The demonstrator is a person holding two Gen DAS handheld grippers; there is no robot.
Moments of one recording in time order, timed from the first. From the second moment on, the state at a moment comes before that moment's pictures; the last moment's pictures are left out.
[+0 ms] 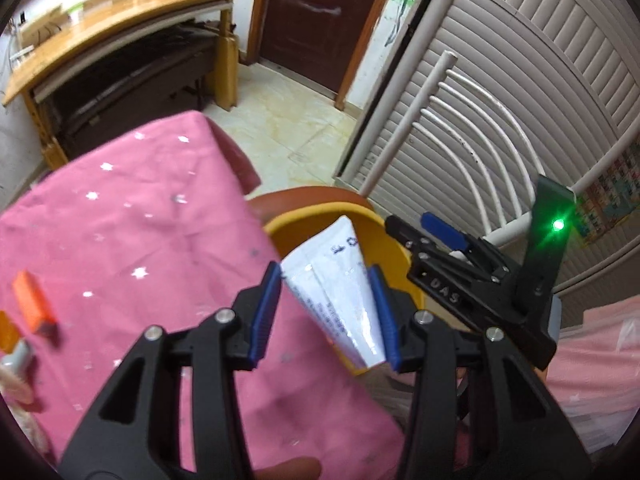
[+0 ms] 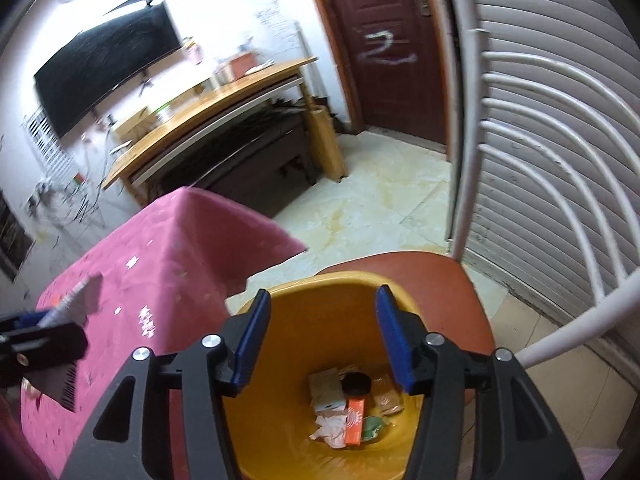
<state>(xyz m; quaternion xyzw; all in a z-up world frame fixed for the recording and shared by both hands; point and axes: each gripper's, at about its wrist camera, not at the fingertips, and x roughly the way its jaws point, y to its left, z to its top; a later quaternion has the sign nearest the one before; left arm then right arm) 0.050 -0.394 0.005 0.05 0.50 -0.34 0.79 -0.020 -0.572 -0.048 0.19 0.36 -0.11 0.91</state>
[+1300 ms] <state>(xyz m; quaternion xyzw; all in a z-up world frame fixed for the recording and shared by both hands) 0.032 -0.253 0.038 0.00 0.46 -0.22 0.86 -0.002 -0.486 -0.016 0.15 0.35 -0.01 0.93</state>
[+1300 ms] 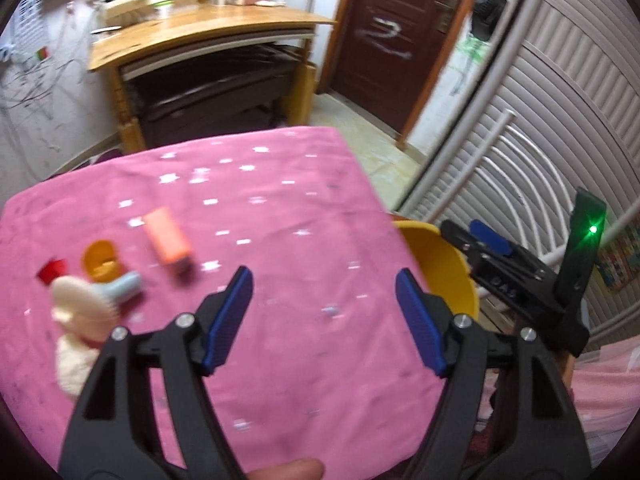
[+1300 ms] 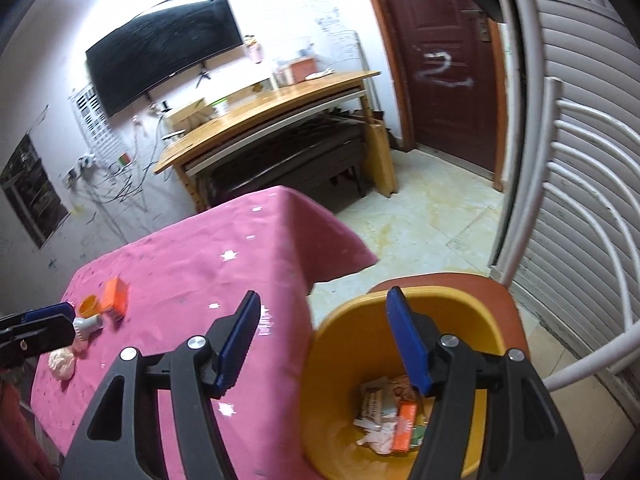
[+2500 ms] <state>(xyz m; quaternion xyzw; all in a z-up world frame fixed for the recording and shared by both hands) 0.035 -0.079 -0.026 0.02 0.50 -0.13 0.85 0.108 -0.221 -0.020 -0.05 0.43 0.13 0.89</state>
